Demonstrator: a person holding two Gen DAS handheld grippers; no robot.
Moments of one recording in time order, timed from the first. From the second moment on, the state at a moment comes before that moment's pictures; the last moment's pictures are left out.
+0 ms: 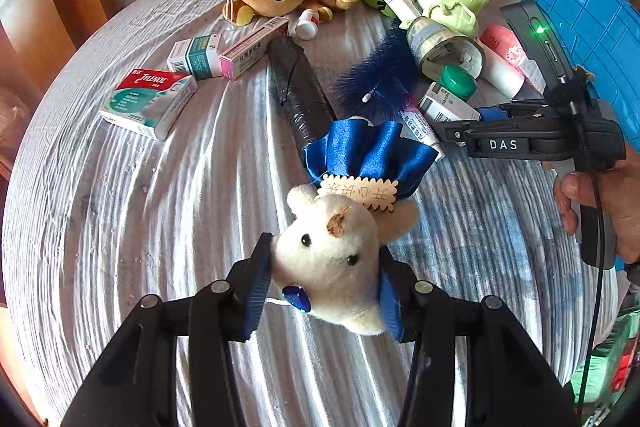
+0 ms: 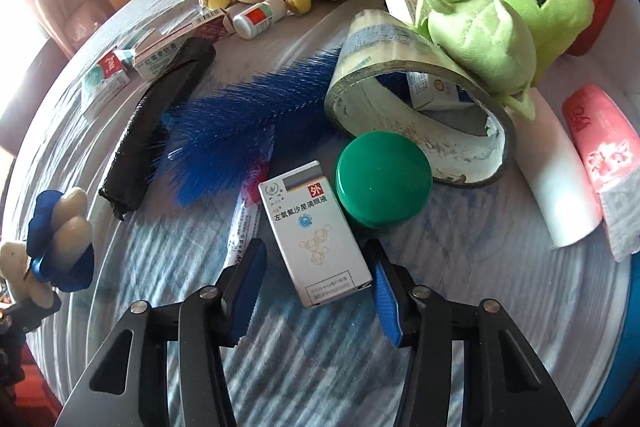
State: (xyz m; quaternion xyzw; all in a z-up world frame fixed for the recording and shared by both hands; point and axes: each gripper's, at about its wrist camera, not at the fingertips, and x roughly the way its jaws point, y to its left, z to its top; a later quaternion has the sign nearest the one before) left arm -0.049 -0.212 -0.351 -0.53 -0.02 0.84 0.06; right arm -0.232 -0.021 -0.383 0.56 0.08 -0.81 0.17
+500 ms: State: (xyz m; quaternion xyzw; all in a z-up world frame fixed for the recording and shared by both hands) left arm -0.043 -0.208 -0.321 -0.52 -0.03 0.86 0.05; right arm -0.186 -0.001 -0.335 0.55 0.06 -0.81 0.17
